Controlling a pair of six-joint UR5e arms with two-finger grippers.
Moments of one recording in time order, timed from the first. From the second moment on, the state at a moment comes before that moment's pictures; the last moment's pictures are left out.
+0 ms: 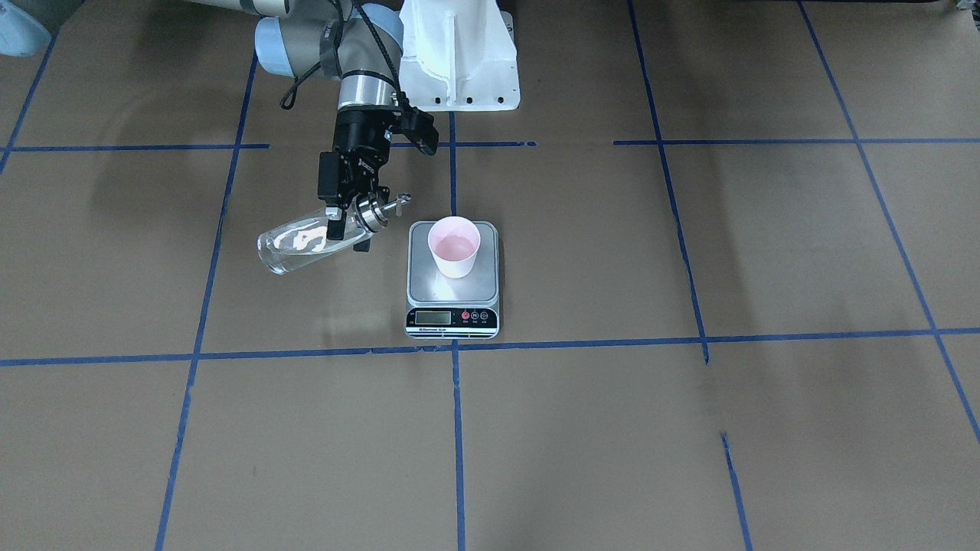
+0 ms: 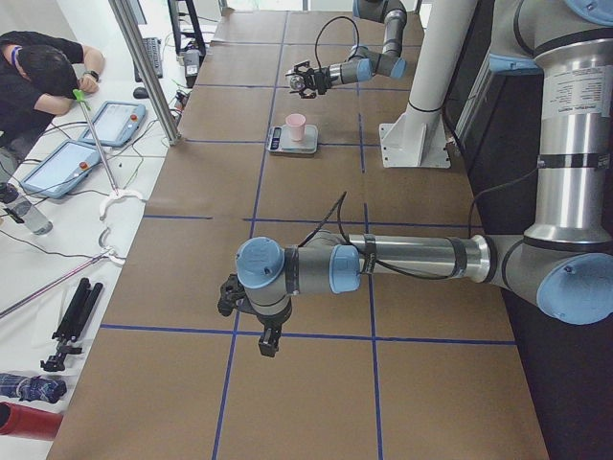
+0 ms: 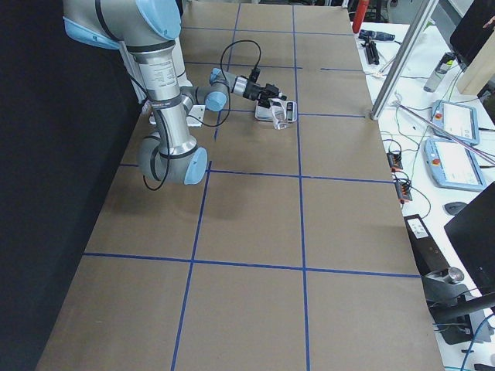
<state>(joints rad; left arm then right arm) -1.62 -1.52 -1.65 -1.47 -2.36 0.27 0.22 -1.08 1.75 -1.47 0.42 0.24</state>
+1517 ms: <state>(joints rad) -1.62 -1.52 -1.65 -1.47 -2.36 0.27 0.24 -0.96 1.61 -1.64 0.34 0.06</state>
